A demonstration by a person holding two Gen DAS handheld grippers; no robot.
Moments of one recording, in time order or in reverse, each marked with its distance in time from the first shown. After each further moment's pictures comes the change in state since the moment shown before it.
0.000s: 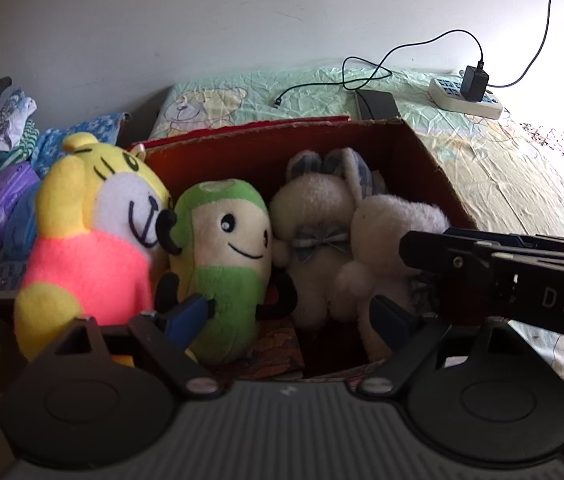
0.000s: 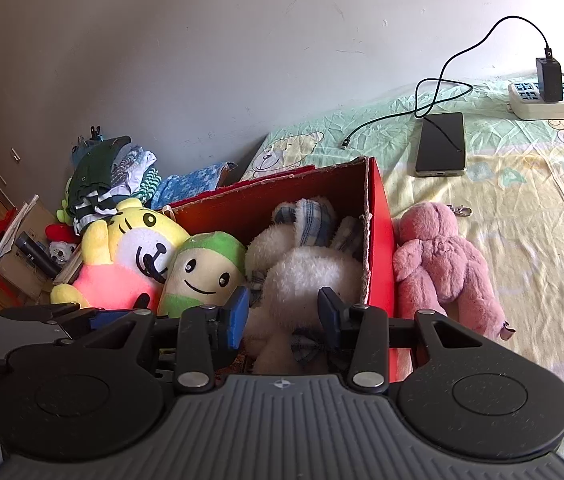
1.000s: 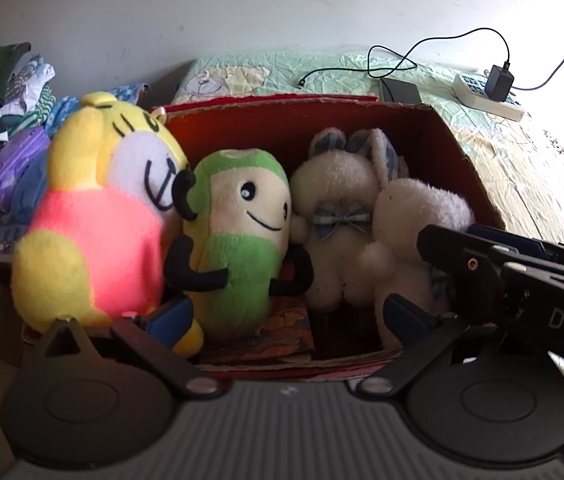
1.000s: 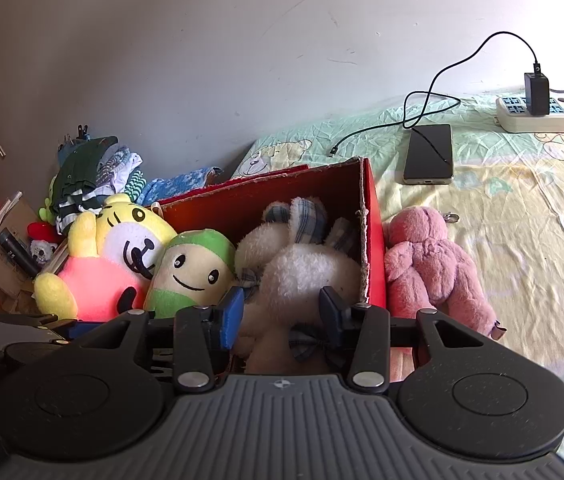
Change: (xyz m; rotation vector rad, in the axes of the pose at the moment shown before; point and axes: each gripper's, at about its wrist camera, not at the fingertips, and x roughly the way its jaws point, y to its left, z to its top) left arm 0.007 0.009 -0.008 -0.081 0.041 0.022; right arm 0.001 0.011 -0.011 -0.033 -0.046 -0.070
